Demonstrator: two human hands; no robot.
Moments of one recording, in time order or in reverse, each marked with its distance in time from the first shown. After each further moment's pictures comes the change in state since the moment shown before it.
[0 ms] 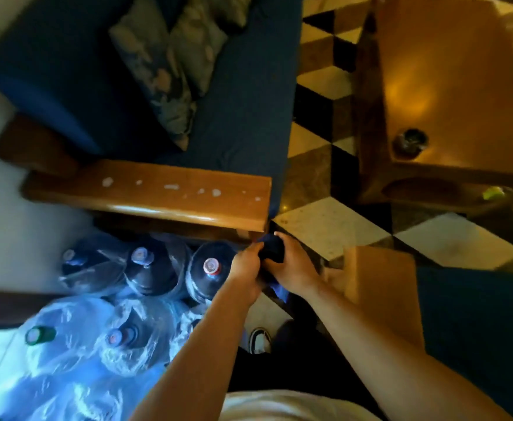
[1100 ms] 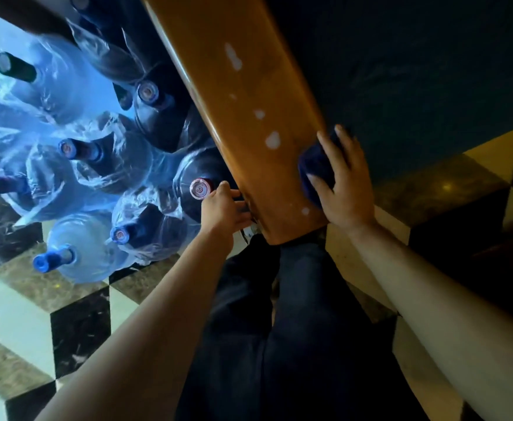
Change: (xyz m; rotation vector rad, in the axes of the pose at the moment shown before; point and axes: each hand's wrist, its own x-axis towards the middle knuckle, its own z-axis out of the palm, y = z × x) left_hand 0.205 0.041 0.011 -0.530 0.689 -0.299; right_hand 0.364 0.042 0.013 -0.505 -0.509 -0.708
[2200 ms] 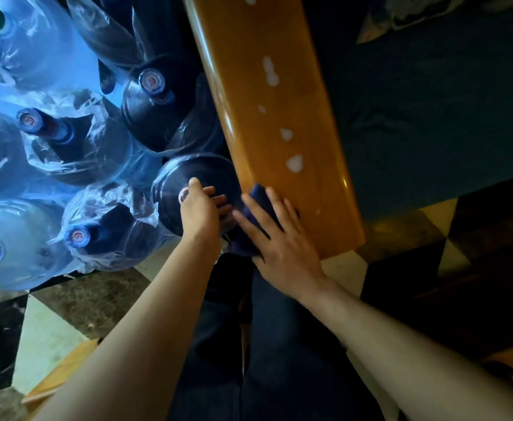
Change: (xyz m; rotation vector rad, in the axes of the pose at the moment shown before) left_hand 0.048 0.008 -0.024 -0.415 -0.016 0.008; right_hand -0.040 -0.071 0.054 -0.611 -0.321 -0.554
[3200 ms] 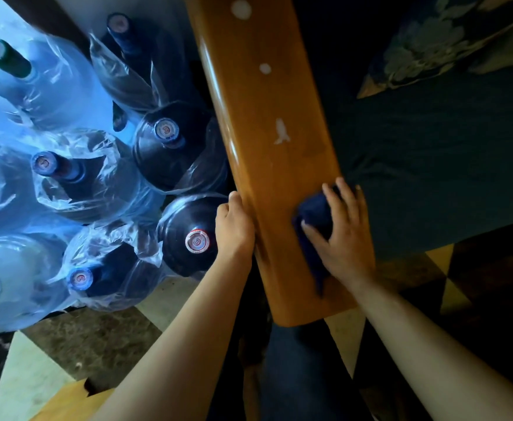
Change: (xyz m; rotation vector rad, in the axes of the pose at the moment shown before) left_hand 0.009 0.038 0.046 0.152 -0.023 0.157; right_hand 0.058 0.100 -0.022 0.305 0.181 0.468
